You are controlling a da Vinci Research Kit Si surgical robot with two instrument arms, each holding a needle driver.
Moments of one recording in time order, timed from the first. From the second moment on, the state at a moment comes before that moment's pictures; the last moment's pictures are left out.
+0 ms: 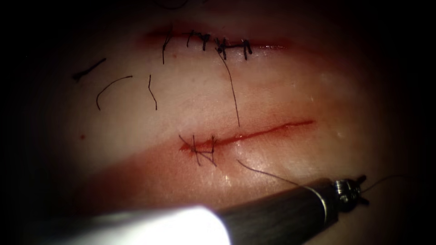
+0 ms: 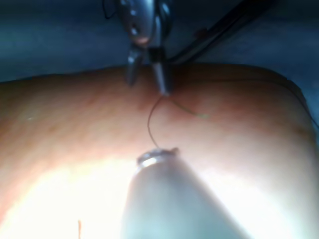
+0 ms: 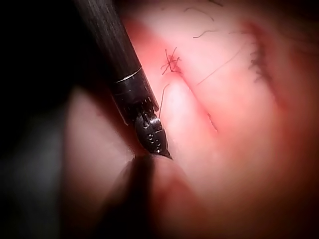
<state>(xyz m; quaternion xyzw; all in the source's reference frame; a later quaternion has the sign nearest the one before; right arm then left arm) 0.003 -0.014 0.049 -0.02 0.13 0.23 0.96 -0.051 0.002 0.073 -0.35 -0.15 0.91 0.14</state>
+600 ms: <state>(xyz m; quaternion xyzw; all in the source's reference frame) 0.003 -0.015 0.049 -0.02 0.13 0.23 0.96 -0.052 0.002 0.077 -0.35 -0.17 0.91 0.14</state>
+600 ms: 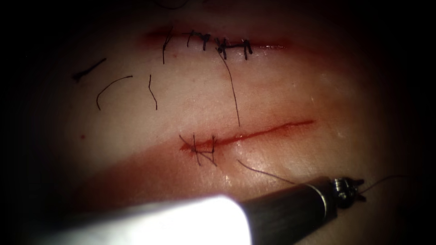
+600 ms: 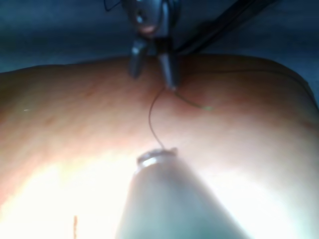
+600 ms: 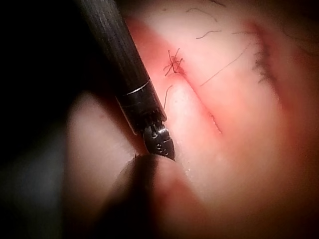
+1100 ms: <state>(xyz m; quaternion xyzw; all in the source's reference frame) 0.004 -0.015 0.049 -0.02 0.13 0.23 0.96 -0.051 0.001 0.078 -0.34 -0.18 0.91 0.14</state>
